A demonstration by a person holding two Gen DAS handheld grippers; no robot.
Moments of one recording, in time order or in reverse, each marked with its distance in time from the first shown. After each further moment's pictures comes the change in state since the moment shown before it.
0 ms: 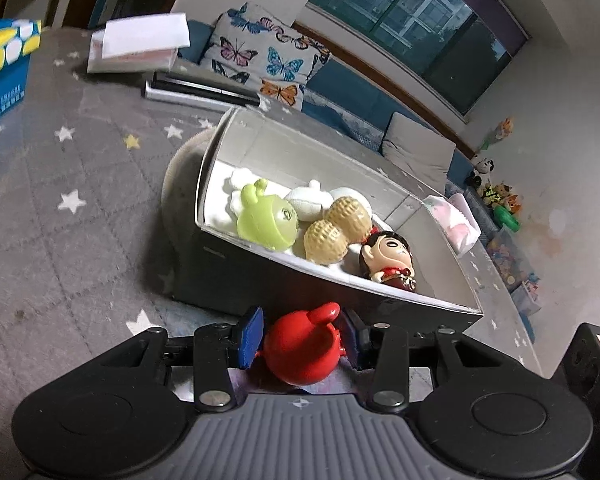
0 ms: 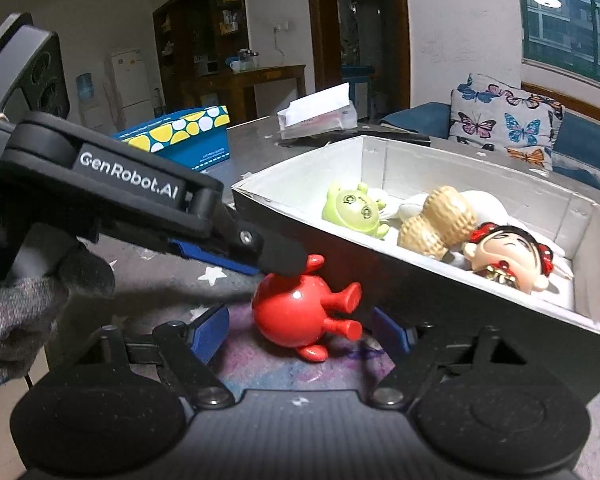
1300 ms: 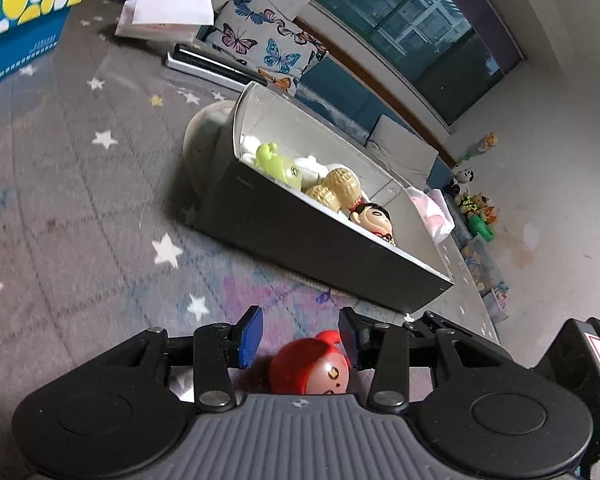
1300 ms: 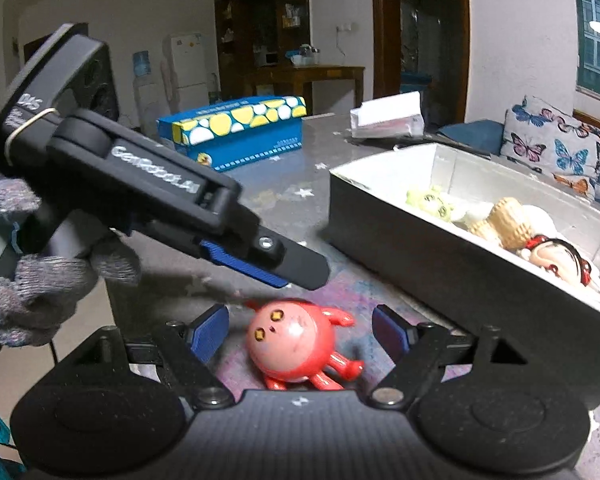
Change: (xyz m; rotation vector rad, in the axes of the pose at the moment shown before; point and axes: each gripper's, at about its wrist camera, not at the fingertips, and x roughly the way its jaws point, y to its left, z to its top) left arm -0.040 0.022 -0.038 -0.087 0.007 -0.086; right arm -0.027 0.039 -0.016 -0.134 0.014 0.112
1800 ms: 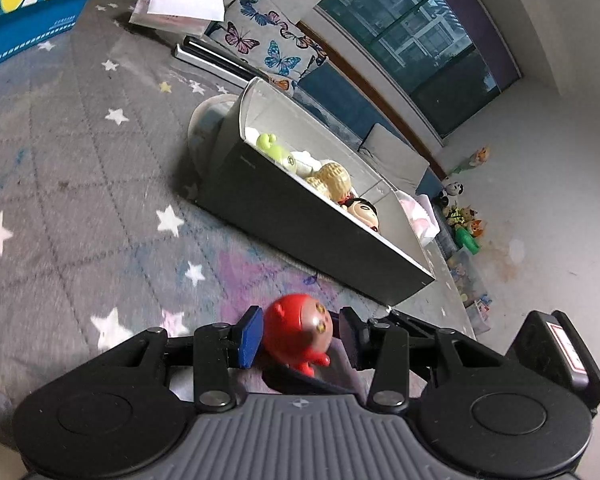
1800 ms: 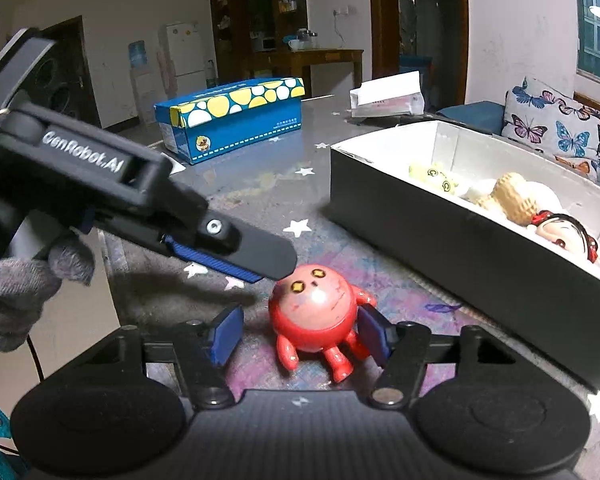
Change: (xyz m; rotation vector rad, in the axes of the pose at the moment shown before) left arm -0.018 0.003 -0.020 -0.062 -0.015 -0.046; right arm 0.003 0.001 -0.007 0.021 0.045 0.011
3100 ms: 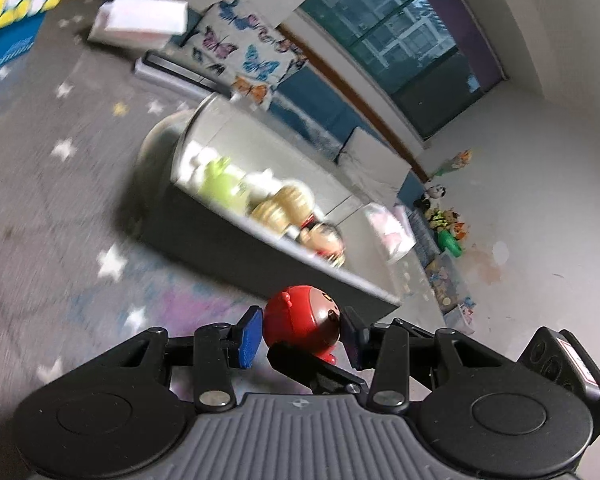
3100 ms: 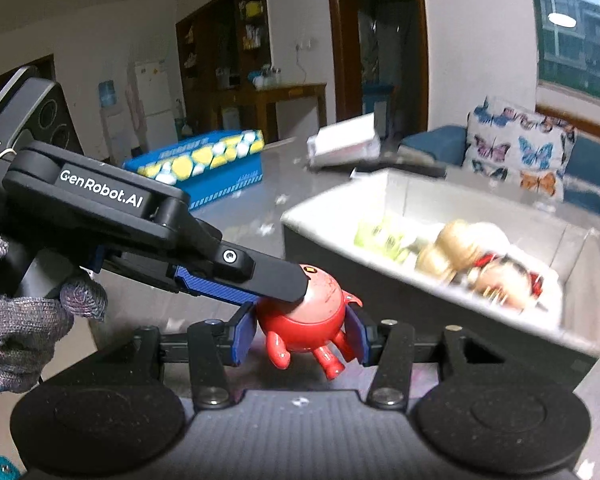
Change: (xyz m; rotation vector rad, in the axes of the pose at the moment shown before) left arm 0.013 -0.039 0.037 0.031 -0.016 -0.050; right arm -0.034 -0.018 0.029 0.068 -0.121 -0.090
